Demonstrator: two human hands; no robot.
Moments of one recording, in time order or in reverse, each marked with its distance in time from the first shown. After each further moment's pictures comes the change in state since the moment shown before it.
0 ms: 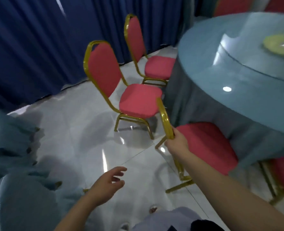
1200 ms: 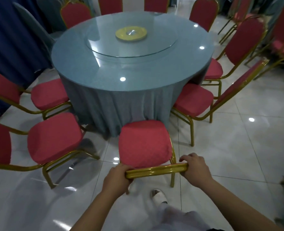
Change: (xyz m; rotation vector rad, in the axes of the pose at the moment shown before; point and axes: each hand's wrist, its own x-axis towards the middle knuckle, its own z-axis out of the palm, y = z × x) left_hand 0.083 0.085 0.099 0.741 -0.447 0.693; right_hand -0.235 0.130 -0.064 -0.418 0.411 0.549
